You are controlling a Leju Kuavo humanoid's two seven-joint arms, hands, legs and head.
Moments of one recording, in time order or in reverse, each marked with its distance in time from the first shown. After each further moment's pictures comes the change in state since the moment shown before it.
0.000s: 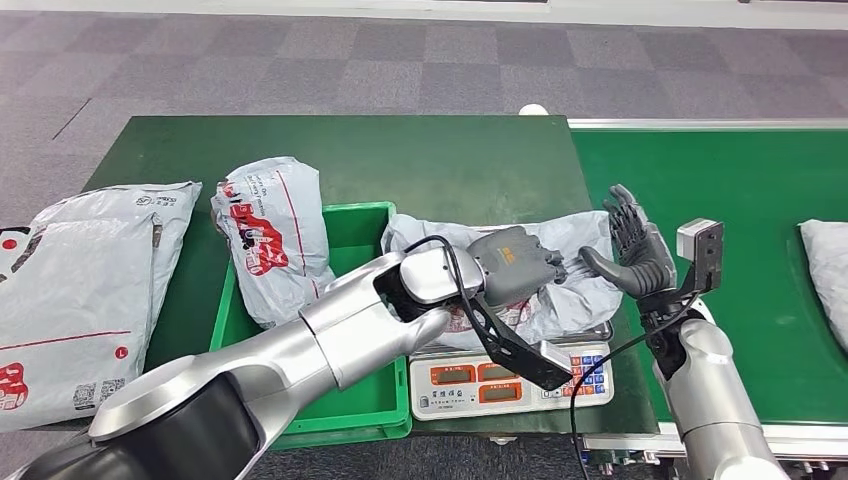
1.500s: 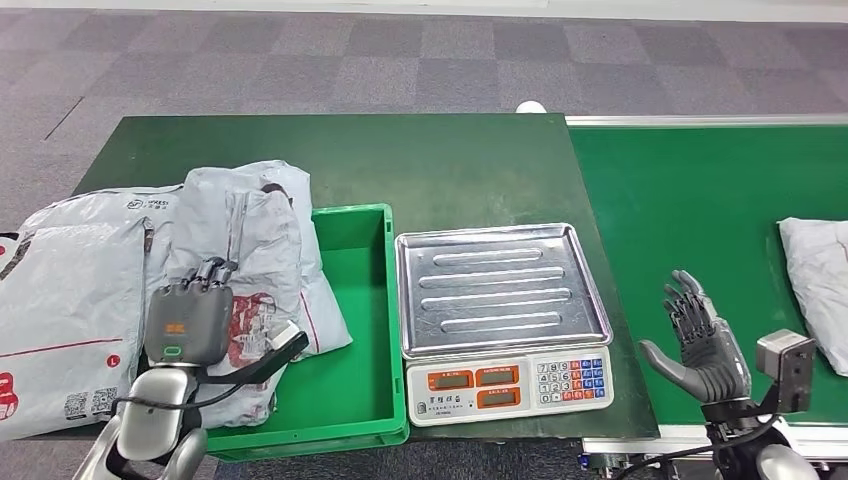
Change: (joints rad) left arm 1.043 0.585 0.909 -1.066 -0.678 0.251 0.479; right arm 0.530 -0.029 -0.234 -0.534 -0.067 0.012 0.118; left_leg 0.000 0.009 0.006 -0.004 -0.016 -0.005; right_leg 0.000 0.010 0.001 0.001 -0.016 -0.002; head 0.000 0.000
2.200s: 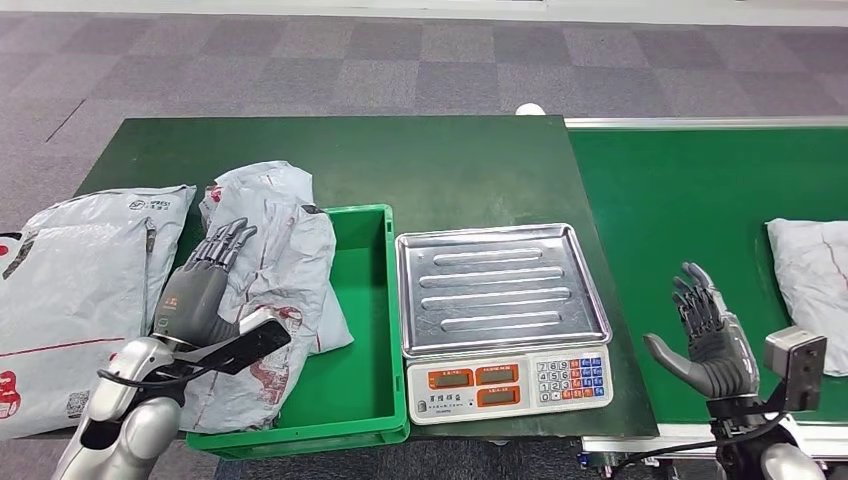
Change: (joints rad) left arm -0.115 0.051 0.017 0.026 0.661 -0.163 -0.304; right arm -0.005 0.017 -0.011 -0.054 0.018 -0.031 0.022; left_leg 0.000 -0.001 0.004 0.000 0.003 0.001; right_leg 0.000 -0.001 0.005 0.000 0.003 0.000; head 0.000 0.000
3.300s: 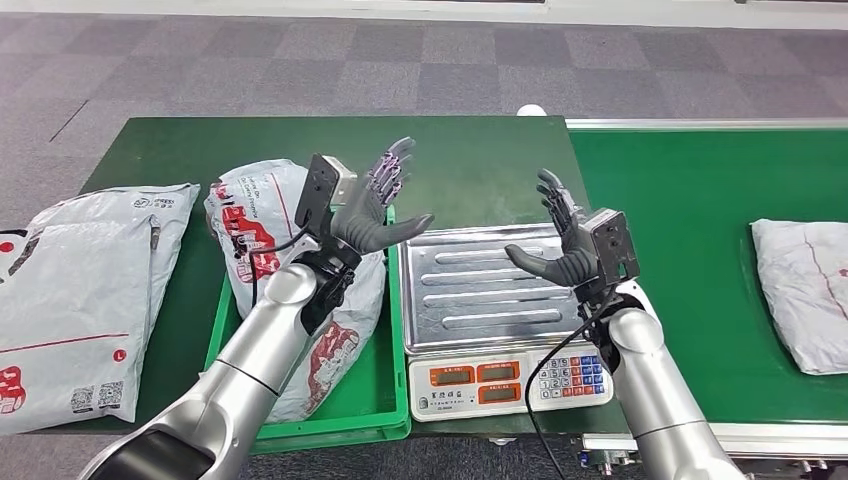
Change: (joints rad) left arm -0.589 -0.495 -0.132 0.826 1.019 -0.164 -0.261; right arm -0.527 0.115 0.484 0.407 0.207 -0.237 -0.075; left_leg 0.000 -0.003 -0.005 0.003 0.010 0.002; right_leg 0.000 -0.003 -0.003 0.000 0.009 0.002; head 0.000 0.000
